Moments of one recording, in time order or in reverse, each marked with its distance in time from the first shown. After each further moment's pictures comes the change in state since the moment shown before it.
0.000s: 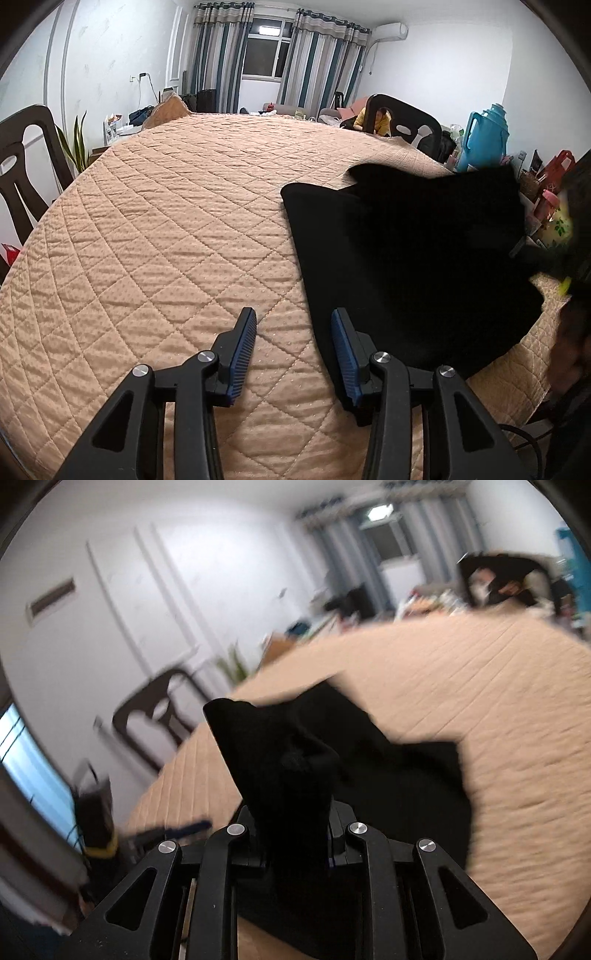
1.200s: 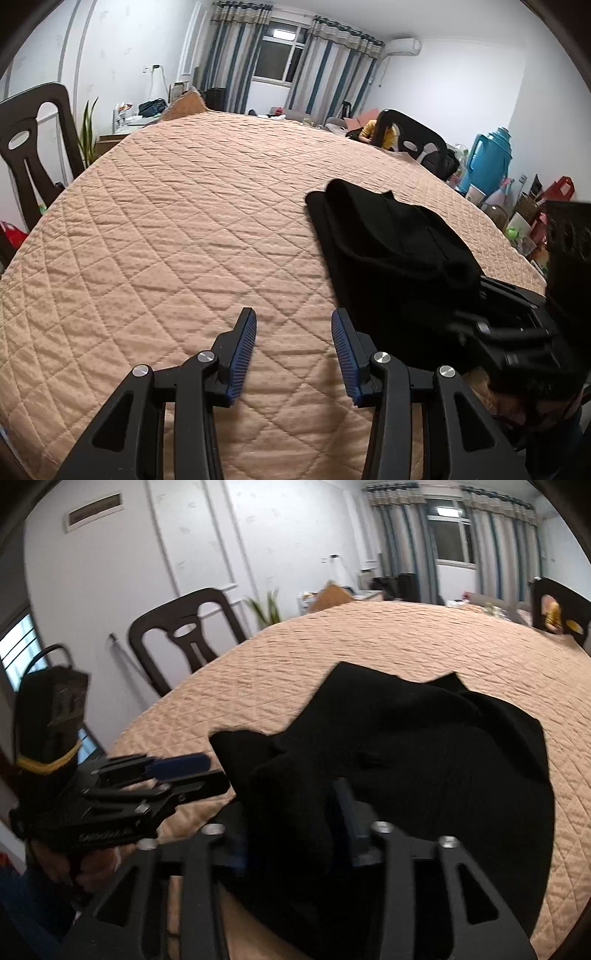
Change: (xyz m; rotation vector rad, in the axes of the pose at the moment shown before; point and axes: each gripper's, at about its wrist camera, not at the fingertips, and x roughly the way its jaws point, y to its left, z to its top) left arm -0.012 0.024 -0.001 -0.080 -0.021 -0.018; right arm 0.046 0.057 -0.021 -0.281 0.060 -0.023
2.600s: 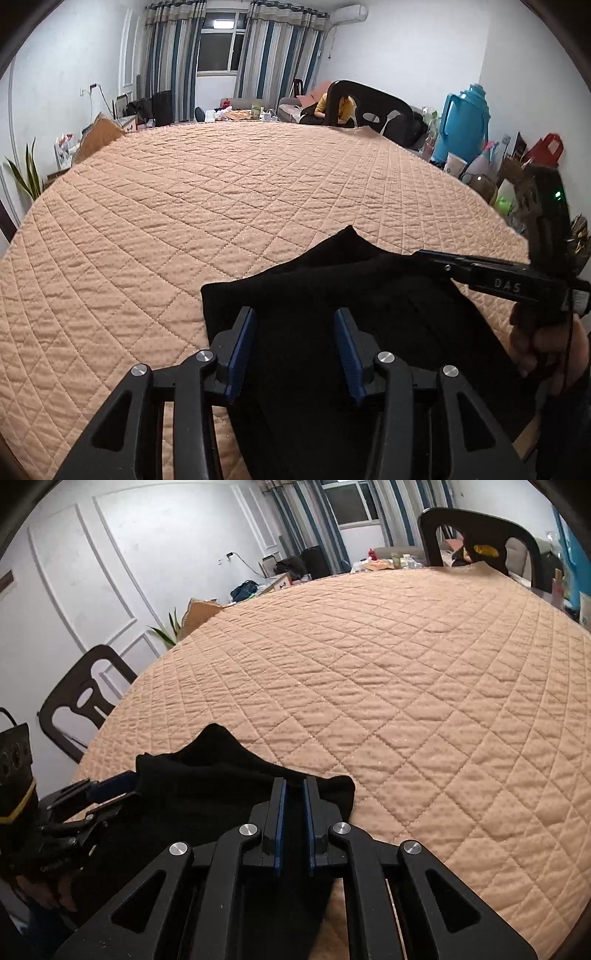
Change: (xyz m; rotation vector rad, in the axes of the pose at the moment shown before) left arm 0.087 -0.065 0.076 0.211 0.076 -0.077; right arm 0.013 -0.164 0.030 0.363 0.026 -0.188
